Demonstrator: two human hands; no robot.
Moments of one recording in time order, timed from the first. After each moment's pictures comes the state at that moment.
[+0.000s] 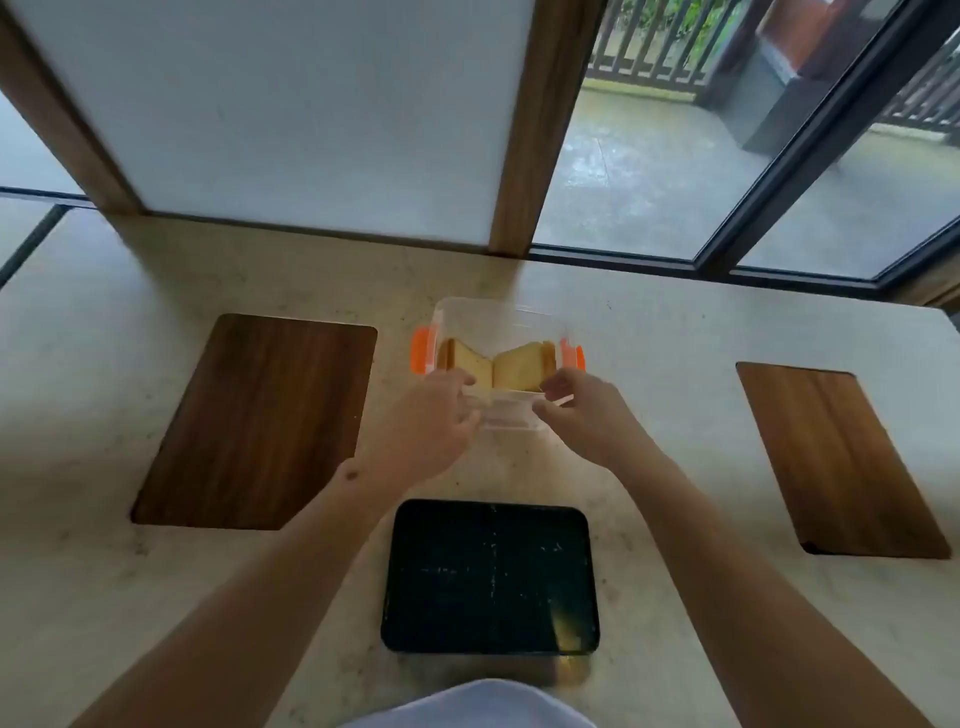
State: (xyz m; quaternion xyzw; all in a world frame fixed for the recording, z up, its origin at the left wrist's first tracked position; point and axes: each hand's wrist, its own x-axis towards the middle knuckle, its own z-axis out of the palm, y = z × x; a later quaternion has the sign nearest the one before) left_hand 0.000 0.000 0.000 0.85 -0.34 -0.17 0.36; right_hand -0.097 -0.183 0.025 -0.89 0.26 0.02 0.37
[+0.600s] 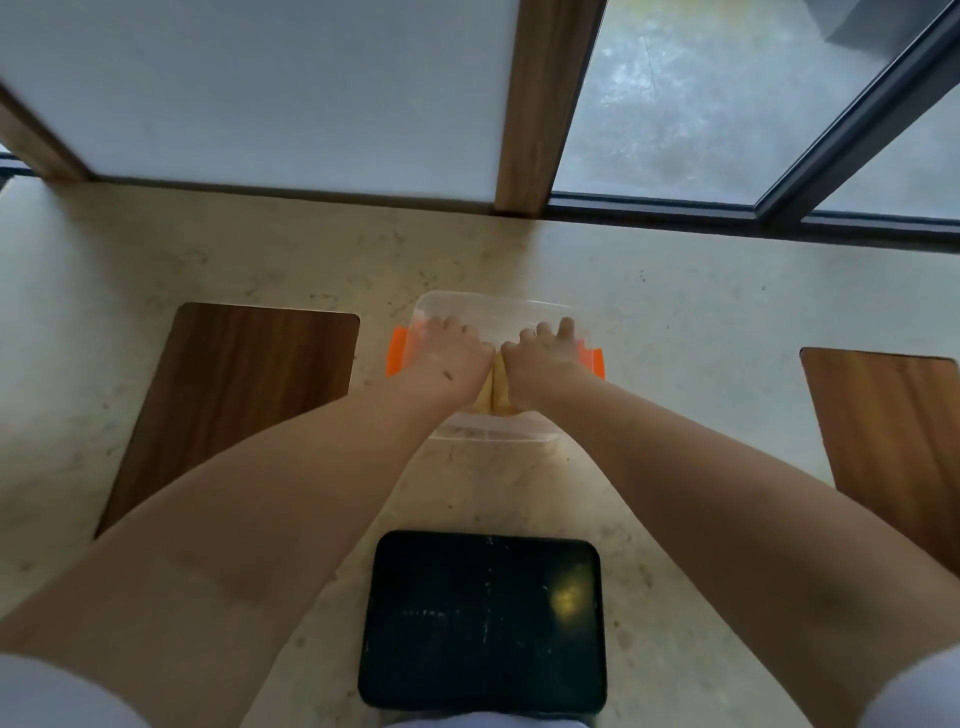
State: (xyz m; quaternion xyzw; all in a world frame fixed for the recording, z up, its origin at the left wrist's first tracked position) left_hand 0.117 -0.135 -0.079 0.85 -0.47 -0.12 -0.18; right_hand 0.051 -0.241 -0.068 -0.94 0.10 0.29 -0.14
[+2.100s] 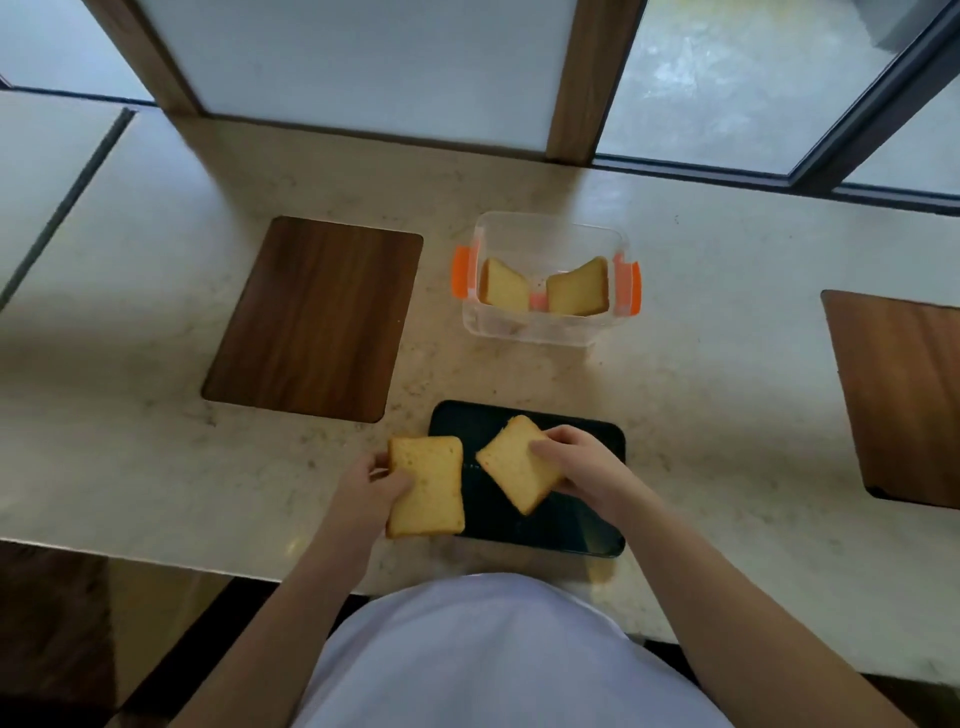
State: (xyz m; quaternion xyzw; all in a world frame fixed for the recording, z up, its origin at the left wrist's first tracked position) left_hand -0.127 0.133 -0.081 0.73 0.19 -0.35 0.55; right_hand -0.188 -0.128 -0.107 -0.63 0.39 0.23 0.63
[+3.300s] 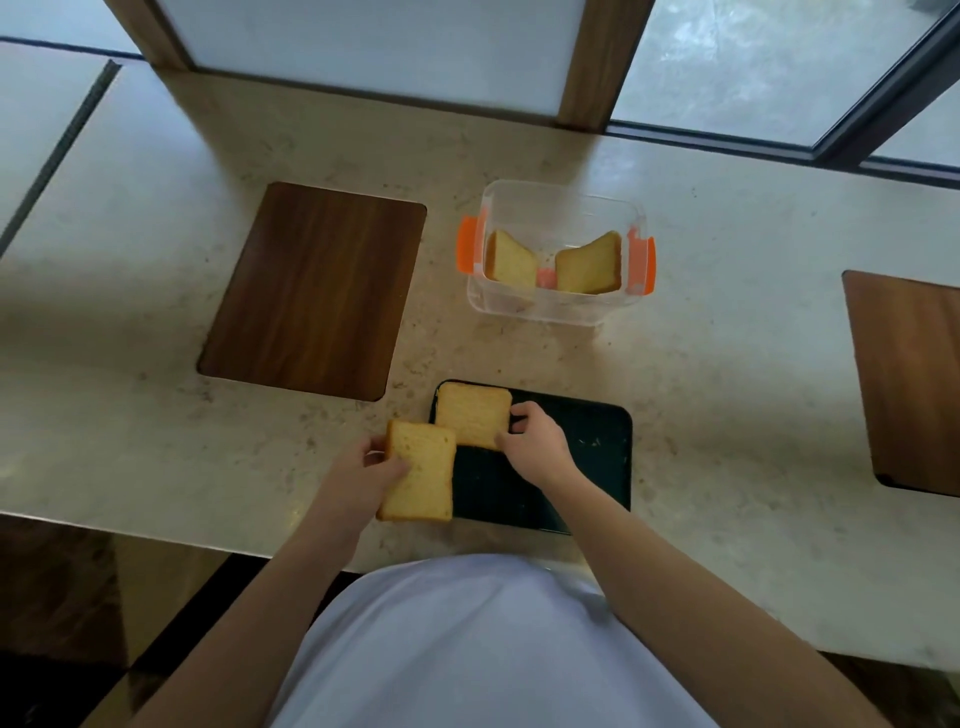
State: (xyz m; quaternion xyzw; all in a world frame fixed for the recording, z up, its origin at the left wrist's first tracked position) left_hand -0.122 0.144 -0.092 0.74 0.18 -0.36 0.54; right_hand -0.161 -0.081 -0.161 -0.79 0.35 0.17 0.47
